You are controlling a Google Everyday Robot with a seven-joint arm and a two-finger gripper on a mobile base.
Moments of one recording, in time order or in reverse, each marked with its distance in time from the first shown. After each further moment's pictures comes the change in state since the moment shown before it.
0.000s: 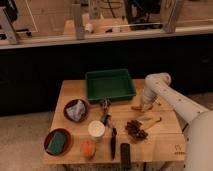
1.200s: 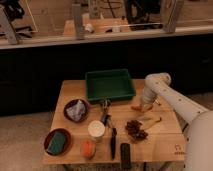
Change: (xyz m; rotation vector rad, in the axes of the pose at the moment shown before) arm 0.000 0.000 0.000 0.000 0.000 0.000
